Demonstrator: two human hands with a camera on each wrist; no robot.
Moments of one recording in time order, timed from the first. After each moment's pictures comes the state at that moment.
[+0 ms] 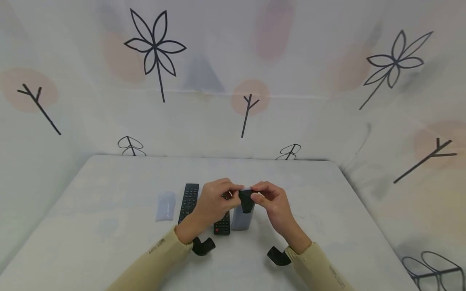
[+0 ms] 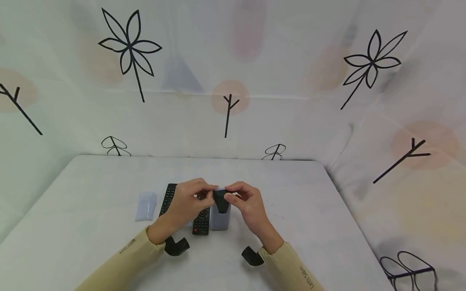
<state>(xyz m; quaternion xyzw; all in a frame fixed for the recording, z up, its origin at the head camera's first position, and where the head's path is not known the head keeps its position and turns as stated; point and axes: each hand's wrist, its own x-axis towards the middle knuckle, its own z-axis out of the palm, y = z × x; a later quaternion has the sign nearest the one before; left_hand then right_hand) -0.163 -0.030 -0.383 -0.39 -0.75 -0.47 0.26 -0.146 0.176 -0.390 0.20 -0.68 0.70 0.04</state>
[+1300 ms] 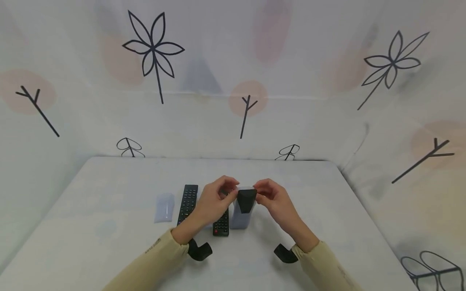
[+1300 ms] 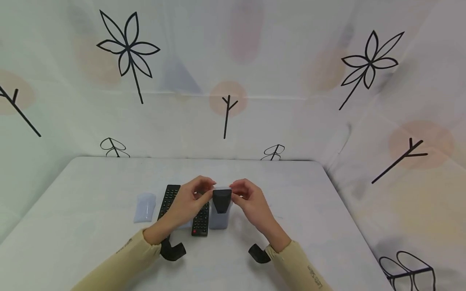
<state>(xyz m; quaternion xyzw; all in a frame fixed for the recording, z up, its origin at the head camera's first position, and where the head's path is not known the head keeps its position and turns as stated) -0.165 -0.031 -0.390 -0.25 -0.79 -0.56 0.07 -0.154 0.191 -0.381 0.13 -0.78 0.61 -0.02</state>
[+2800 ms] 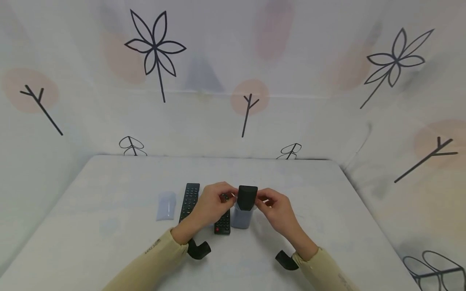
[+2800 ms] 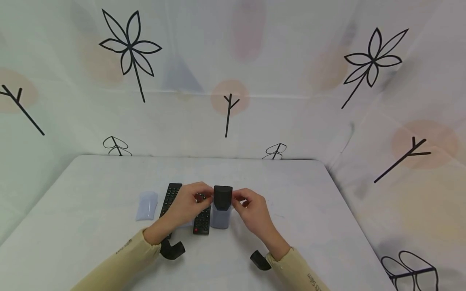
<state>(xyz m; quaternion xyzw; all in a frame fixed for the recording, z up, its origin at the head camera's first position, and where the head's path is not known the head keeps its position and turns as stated) -0.163 -0.039 -0.397 -0.29 -0.82 -0.49 0.10 -0.141 0.186 -0.397 0.16 -0.84 0.50 0.10</state>
